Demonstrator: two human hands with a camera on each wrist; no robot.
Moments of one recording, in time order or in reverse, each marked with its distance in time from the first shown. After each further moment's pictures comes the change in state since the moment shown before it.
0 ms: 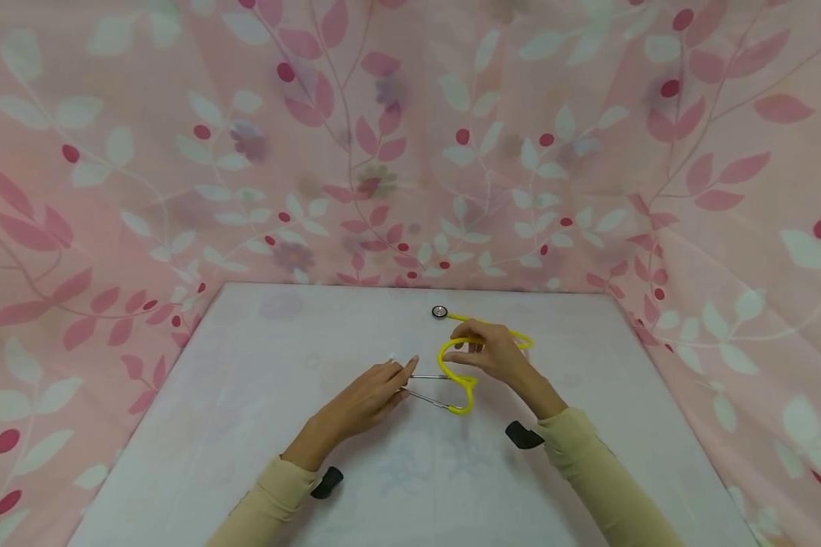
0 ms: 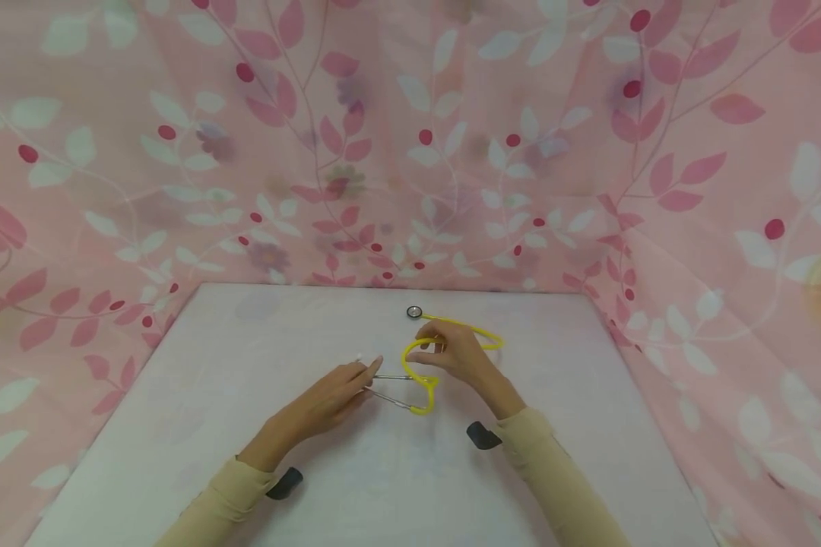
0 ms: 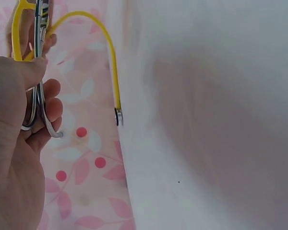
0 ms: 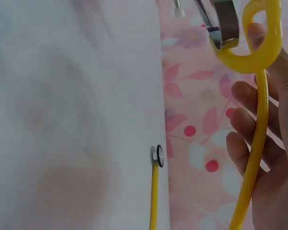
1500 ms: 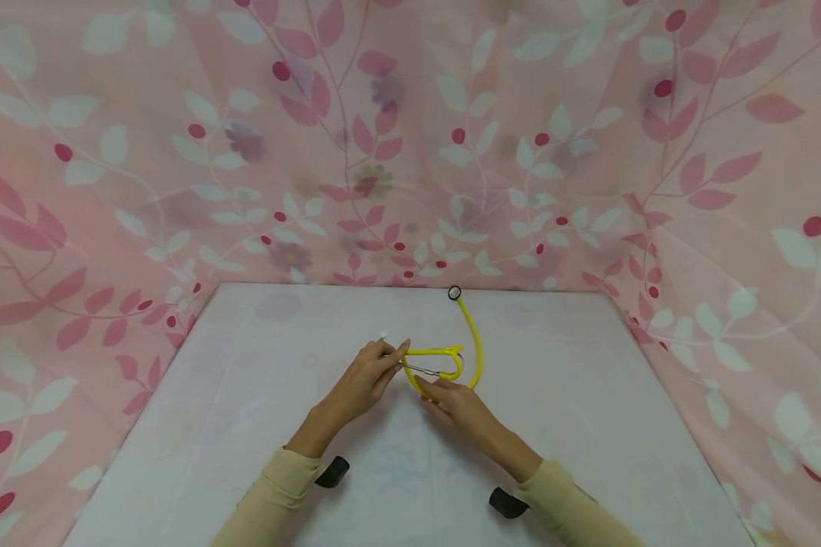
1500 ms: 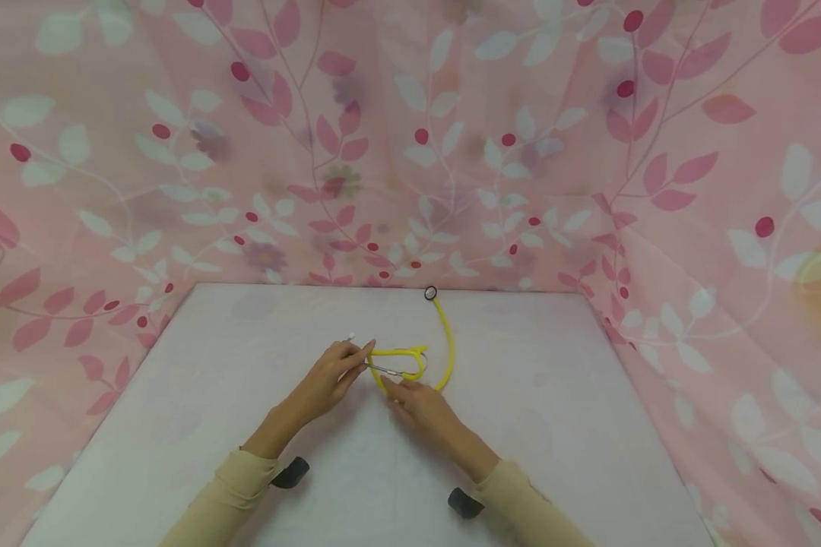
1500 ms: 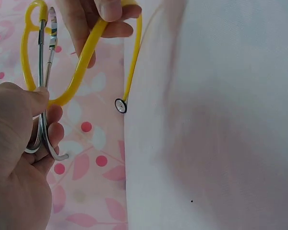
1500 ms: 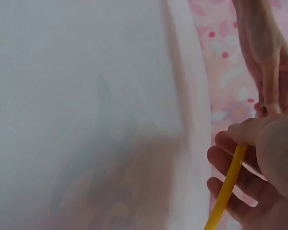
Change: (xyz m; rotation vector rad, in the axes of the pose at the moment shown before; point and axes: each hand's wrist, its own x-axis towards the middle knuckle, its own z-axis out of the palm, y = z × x) left_hand 0.016 -0.009 -0.005 -0.154 0.193 -0.195; right_hand -0.056 -0.034 0.080 -0.312 -0.073 -0.106
